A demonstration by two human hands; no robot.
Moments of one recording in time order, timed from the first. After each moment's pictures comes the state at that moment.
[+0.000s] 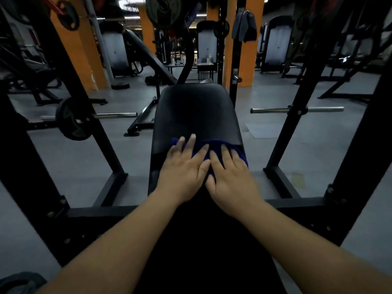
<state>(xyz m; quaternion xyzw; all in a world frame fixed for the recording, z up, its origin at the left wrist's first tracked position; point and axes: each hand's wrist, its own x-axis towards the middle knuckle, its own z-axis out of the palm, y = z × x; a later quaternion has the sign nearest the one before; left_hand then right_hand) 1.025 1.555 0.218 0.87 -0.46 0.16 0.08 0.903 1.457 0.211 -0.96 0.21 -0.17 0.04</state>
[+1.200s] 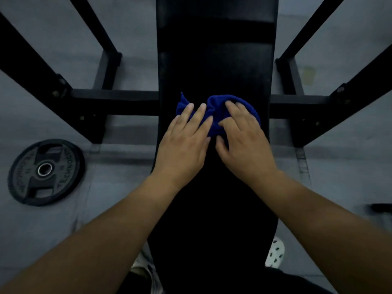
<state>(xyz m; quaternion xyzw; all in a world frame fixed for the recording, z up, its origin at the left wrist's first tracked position) 0.911 1.679 0.156 0.86 -0.49 0.05 0.12 0.810 1.540 0.169 -0.97 0.17 -0.10 0.13</state>
